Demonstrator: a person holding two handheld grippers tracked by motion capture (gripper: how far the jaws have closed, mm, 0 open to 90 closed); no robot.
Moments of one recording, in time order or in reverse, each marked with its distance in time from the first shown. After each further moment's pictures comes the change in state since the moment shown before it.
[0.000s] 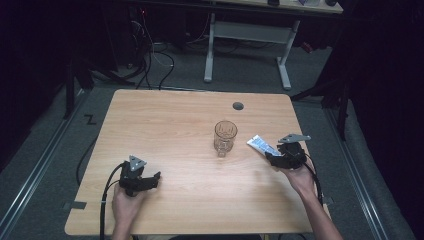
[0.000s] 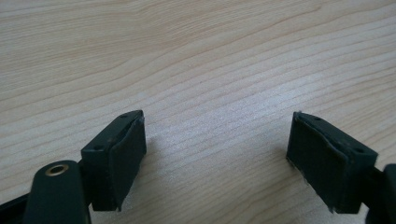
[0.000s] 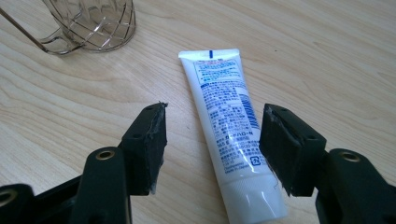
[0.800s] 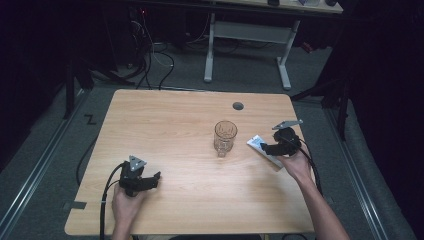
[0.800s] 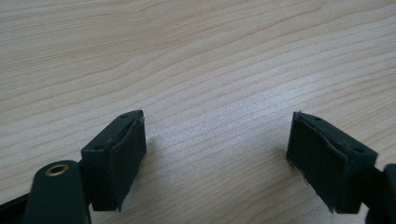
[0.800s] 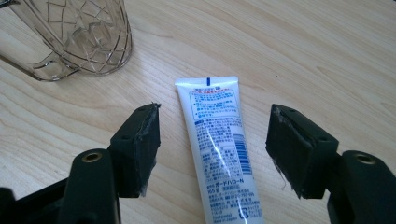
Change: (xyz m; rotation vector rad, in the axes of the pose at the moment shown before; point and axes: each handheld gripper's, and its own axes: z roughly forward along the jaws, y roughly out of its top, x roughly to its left) left arm 0.000 0.000 0.000 0.000 0.000 0.001; right arm -0.008 0.041 0.014 0.061 0.026 -0.028
